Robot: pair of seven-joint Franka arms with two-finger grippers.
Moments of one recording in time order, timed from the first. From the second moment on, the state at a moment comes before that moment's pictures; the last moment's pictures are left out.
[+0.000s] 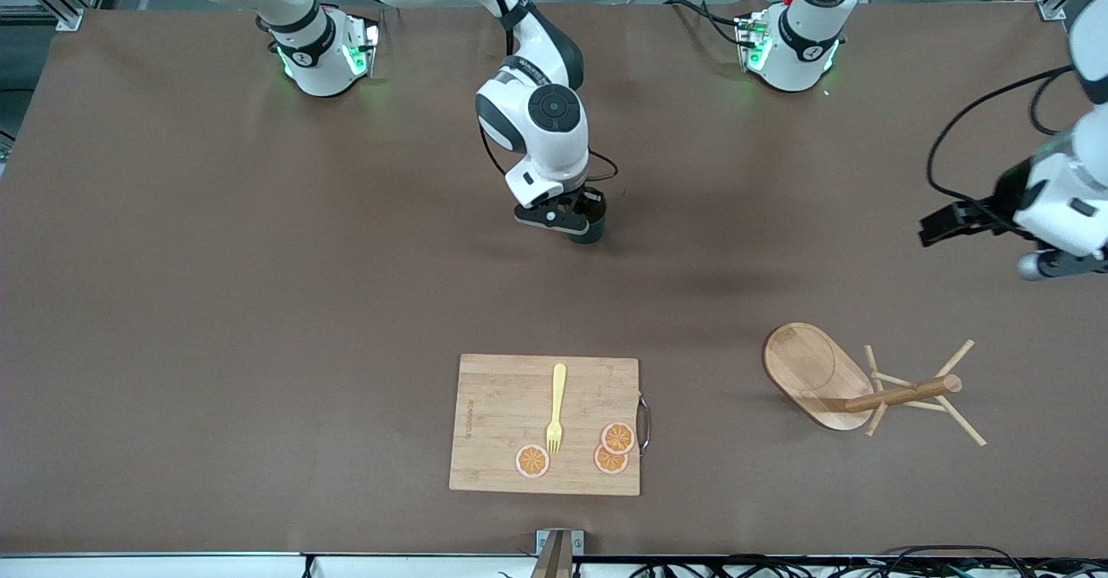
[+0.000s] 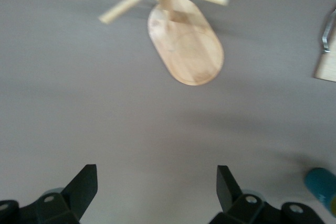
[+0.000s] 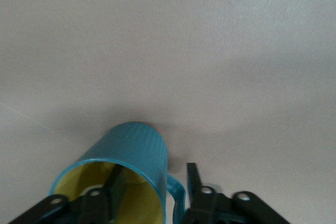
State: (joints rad) left arm 0.06 0.11 -0.19 -1.61 0.03 1.65 -0.27; right arm 0.96 0.59 -0.07 -1.68 0.12 2.29 1.07
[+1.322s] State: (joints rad) left arm -0.48 0.40 -0.54 -1.63 0.32 1.76 -1.79; right arm 0.14 0.21 -0.12 -1.62 0.03 1.65 -0.13
